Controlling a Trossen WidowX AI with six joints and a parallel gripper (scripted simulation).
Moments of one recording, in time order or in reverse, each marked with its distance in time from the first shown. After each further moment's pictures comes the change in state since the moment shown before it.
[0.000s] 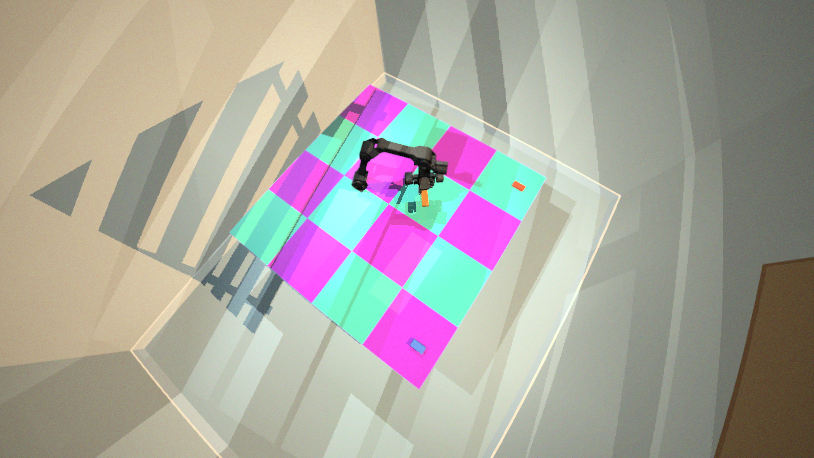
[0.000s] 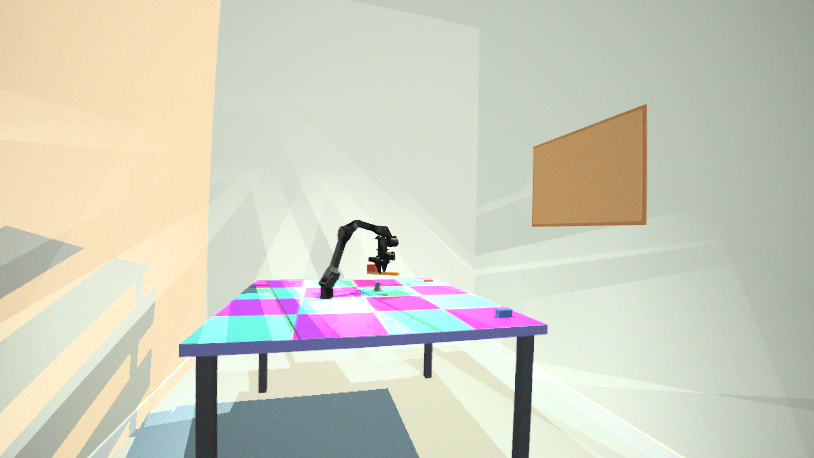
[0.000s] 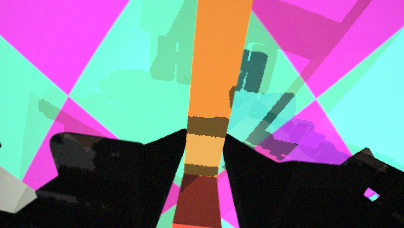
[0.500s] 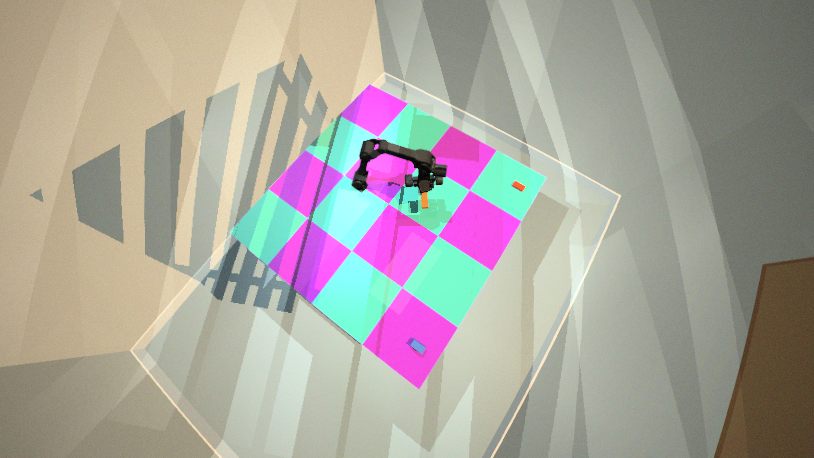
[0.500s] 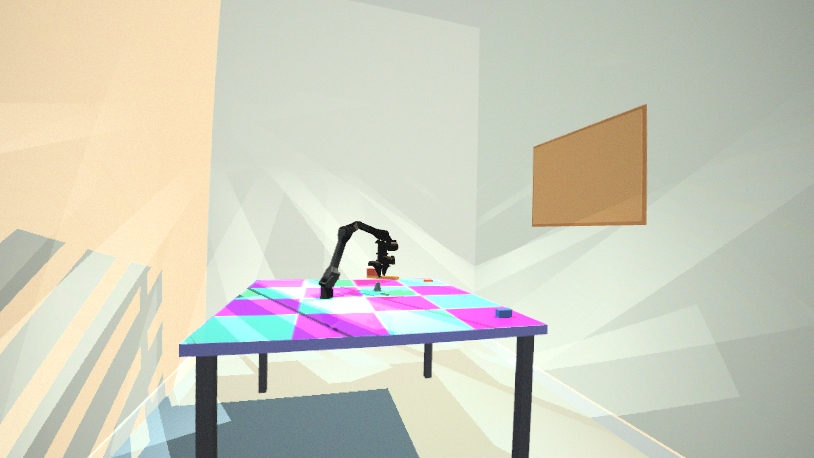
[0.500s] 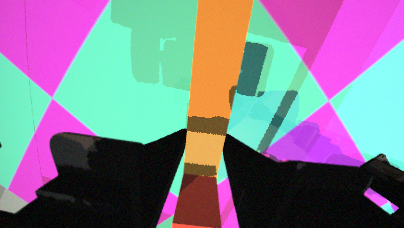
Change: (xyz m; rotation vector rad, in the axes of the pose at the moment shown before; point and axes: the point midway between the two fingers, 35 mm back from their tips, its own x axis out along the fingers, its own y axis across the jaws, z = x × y) arm 0.024 0.000 -0.001 0.002 0.000 -0.002
